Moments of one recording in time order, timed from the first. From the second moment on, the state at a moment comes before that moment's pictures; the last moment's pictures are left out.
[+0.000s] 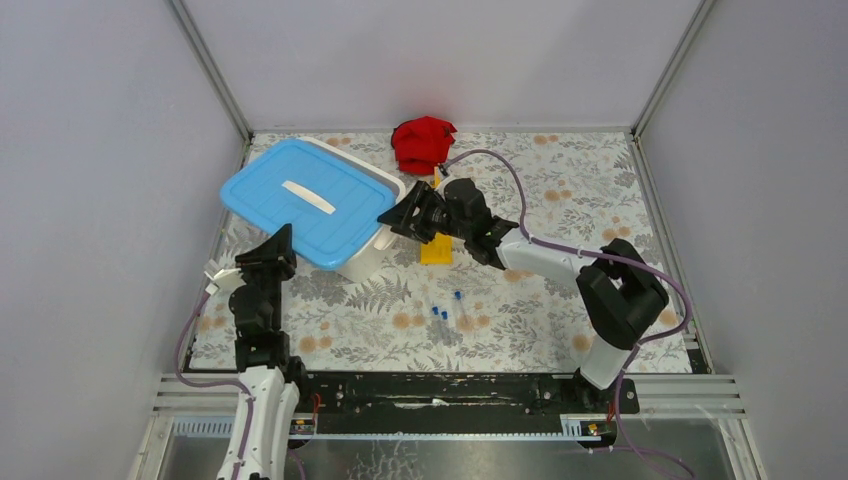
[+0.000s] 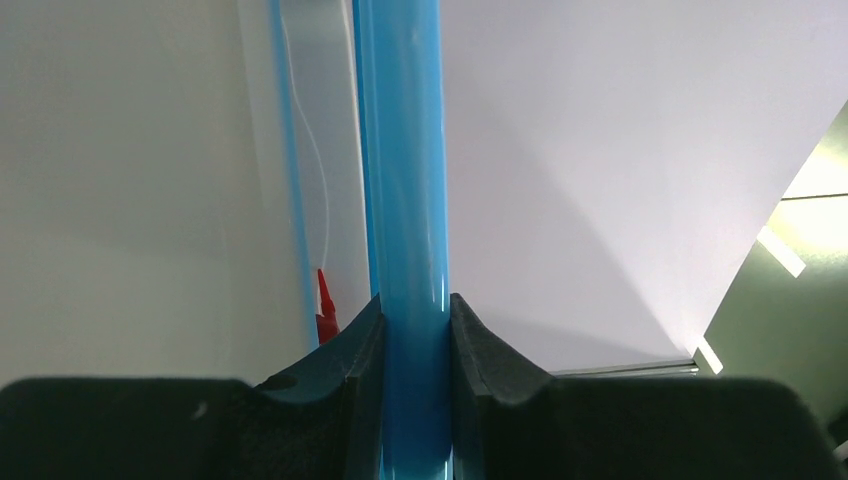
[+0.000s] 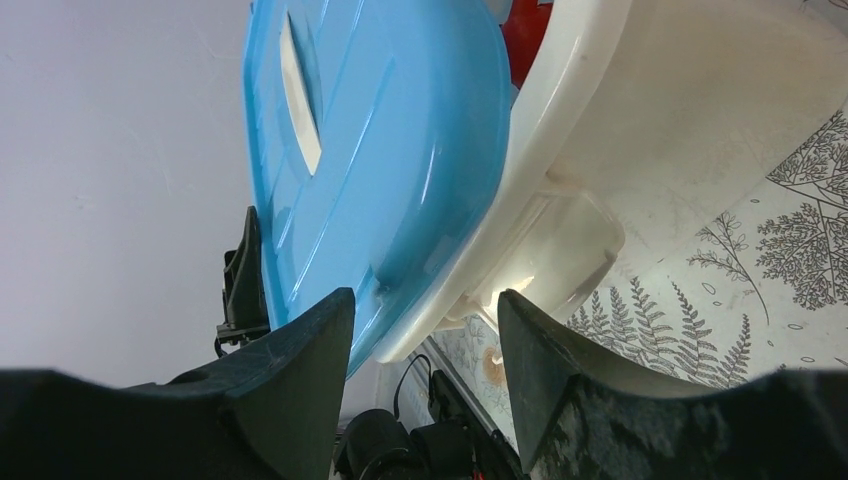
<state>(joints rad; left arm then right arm) 0.14 0.40 0.11 0.37 0.00 -1.53 0.76 1.72 1.10 0.32 -0.26 1.16</state>
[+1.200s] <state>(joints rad) 0.06 0.57 0.15 0.48 -0.02 -1.37 0.76 1.82 1.30 0.10 -0.25 1.12</state>
